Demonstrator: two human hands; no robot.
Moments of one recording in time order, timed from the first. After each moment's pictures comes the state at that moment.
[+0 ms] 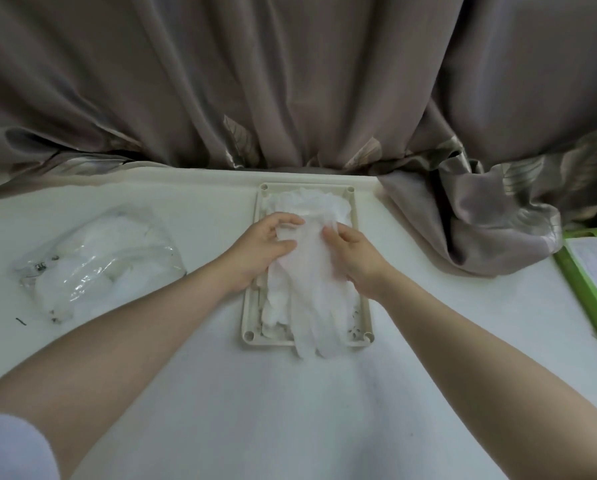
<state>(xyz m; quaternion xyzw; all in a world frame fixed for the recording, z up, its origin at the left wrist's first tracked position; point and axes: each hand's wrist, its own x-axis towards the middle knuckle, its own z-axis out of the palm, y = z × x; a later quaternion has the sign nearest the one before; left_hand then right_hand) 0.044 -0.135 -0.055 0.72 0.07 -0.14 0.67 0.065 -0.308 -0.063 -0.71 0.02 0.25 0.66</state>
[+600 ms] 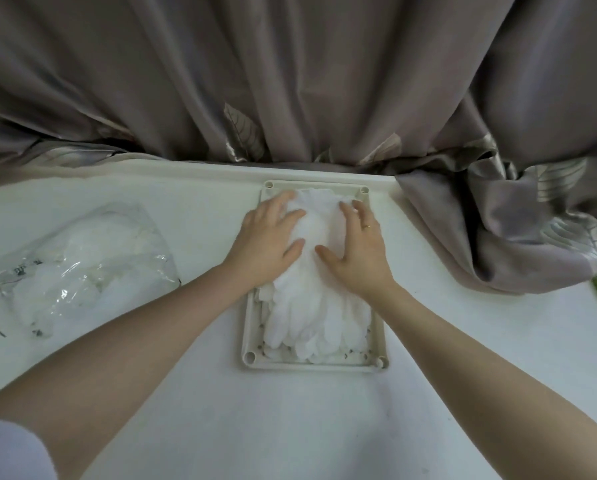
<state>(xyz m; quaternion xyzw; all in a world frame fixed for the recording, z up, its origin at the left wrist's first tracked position) 0.081 -0.122 -0.085 0.97 -0.13 0.05 0.18 0.095 -0.299 -0.091 -0.94 -0.12 0.04 0.31</state>
